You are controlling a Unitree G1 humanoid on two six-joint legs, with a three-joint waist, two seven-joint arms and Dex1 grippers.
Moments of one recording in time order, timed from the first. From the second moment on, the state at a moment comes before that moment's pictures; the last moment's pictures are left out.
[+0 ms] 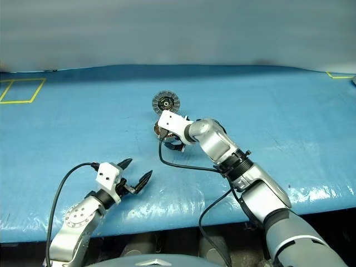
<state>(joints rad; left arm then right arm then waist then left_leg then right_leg) 0.26 0.31 -0.05 -0.30 -0.15 0.13 -0.45 -0.88 -0.29 0.59 0.33 -0.06 0.61 0.70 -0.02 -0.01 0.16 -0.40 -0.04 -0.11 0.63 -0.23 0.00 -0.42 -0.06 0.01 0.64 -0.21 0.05</state>
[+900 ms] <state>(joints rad) 0.30 0.29 -0.03 -0.30 -0.13 0.07 -0.39 -0.83 -0.17 0.52 0.39 -0.15 0.69 0.82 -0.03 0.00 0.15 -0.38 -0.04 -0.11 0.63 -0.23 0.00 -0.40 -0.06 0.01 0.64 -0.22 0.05</state>
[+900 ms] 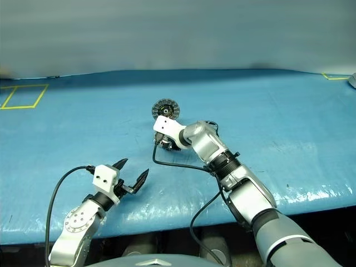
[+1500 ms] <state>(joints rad) 0.29 0.32 0.05 -0.30 -0.15 0.08 -0.40 -0.47 -0.09 0.54 -0.29 -0.10 1.26 0.61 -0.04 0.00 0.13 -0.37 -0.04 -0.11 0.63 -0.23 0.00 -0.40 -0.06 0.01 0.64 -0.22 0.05</state>
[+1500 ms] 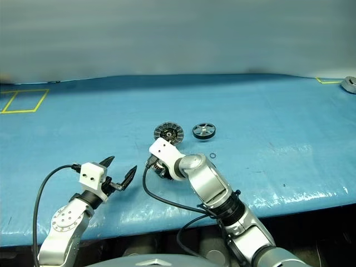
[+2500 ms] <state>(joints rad) 0.23 0.35 -0.04 -0.25 -0.19 0.05 -0.57 -0.49 -0.44 0.17 -0.79 0.38 1.60 0.52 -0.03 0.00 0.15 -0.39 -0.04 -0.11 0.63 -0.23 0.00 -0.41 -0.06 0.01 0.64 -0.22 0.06</state>
